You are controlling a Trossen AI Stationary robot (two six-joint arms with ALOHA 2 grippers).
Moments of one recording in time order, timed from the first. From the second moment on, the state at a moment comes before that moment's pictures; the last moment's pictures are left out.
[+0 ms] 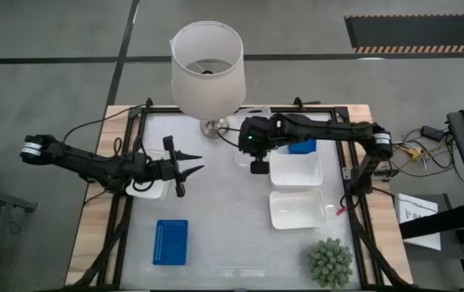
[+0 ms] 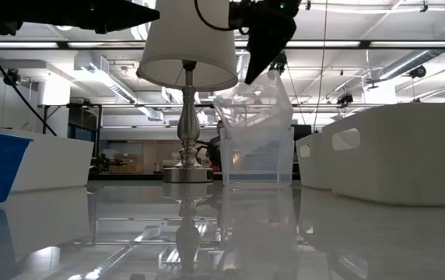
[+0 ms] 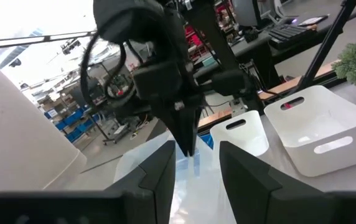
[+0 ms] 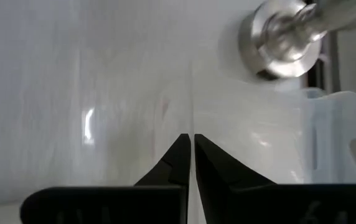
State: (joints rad) left arm -0.17 0.86 0.43 0.52 -0.38 0.53; right arm -0.14 1.78 1.69 -0.99 0.11 -0.22
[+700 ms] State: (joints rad) left arm -0.17 0.86 0.43 0.52 -0.38 0.53; right arm -0.14 1.57 1.25 -0.53 0.11 -0.28
